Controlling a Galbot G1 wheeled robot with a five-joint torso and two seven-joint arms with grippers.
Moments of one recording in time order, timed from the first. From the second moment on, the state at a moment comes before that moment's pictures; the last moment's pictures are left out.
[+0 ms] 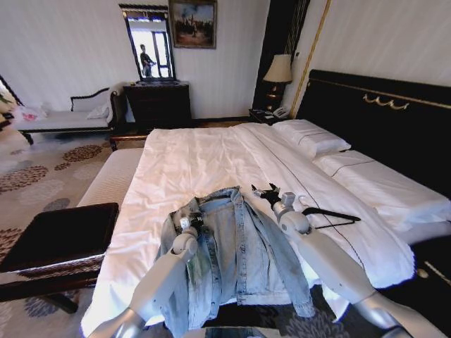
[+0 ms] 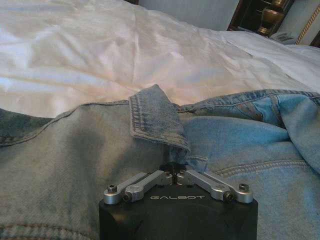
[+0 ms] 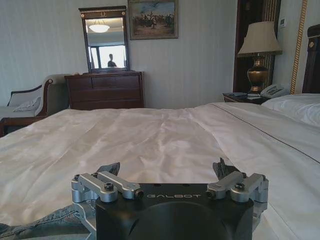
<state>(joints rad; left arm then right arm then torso) 0.85 -1.31 0.00 -1.40 -0.77 0.23 -0.43 -0.75 0.93 0.04 1.56 0.77 -0.13 0.22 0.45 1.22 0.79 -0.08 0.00</state>
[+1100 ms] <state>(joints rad) 0.86 -1.28 0.06 -1.49 -0.76 0.27 -0.48 -0.76 0.95 0.02 1.56 0.76 -0.13 0.21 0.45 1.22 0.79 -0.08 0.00</state>
